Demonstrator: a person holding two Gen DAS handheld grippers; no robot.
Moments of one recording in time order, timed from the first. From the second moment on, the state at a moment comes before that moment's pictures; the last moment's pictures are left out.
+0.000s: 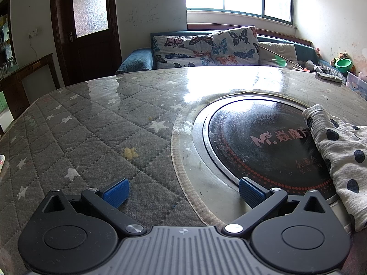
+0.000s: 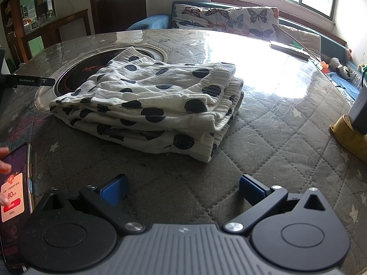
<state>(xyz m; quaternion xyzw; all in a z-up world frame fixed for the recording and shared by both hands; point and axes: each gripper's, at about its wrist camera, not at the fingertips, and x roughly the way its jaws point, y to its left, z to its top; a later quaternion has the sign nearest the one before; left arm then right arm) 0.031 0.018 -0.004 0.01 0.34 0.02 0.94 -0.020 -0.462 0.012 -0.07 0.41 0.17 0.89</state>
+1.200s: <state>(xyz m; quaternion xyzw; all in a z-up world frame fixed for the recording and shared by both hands) 0.032 0.018 -0.004 0.01 0.34 0.02 0.94 -0.025 -0.464 0.010 -0.07 0.39 0.17 0.90</state>
